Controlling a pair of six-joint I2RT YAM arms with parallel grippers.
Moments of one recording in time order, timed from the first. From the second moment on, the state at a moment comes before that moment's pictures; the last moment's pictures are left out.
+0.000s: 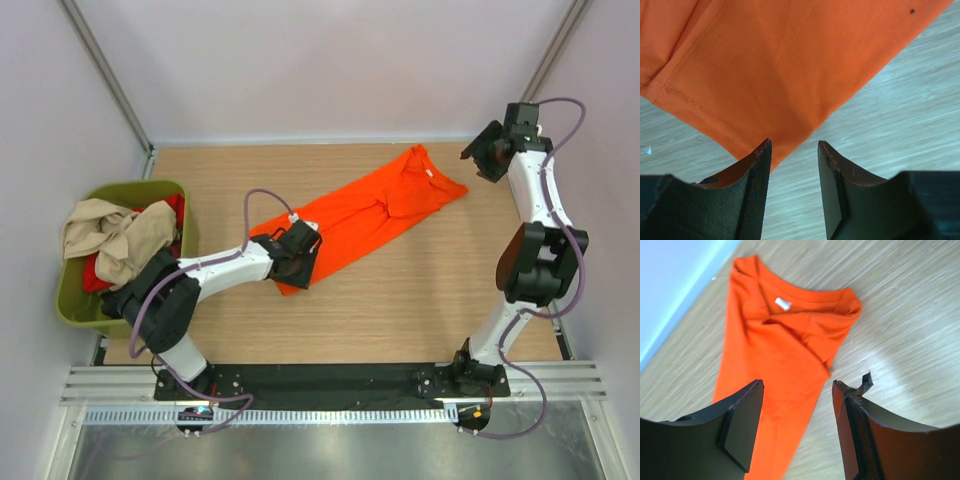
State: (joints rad) left arm -0.75 1.63 1.00 -0.50 -0.12 -0.44; right arm -0.19 1.92 1.78 -0.69 -0.04 0.59
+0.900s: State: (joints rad) left arm -1.22 1.79 1.13 -0.59 -0.24 -0.70; right arm -0.19 1.50 1.34 -0.75 -0.06 0.59
